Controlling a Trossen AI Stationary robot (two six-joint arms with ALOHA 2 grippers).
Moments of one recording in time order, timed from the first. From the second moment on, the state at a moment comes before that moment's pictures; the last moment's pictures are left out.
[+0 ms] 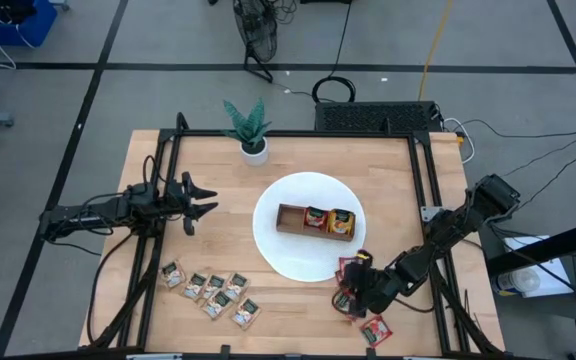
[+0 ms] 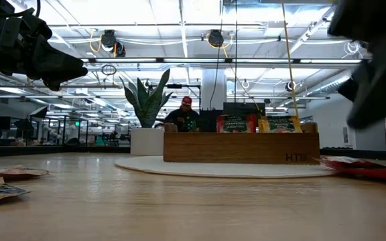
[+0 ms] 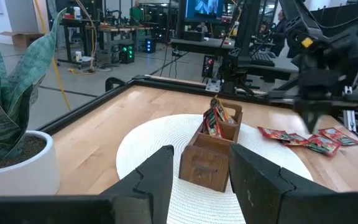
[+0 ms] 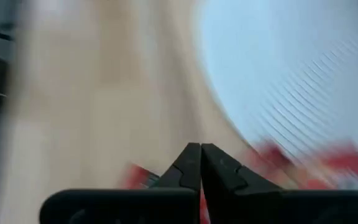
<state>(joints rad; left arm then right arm) 0.12 0.05 0.05 -0.05 -0.05 -0.10 0.71 1.60 0.73 -0.03 0.45 0.85</state>
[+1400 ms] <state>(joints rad) 0.12 0.05 0.05 -0.05 -0.05 -0.10 0.86 1.98 1.33 -0.86 0.21 0.47</state>
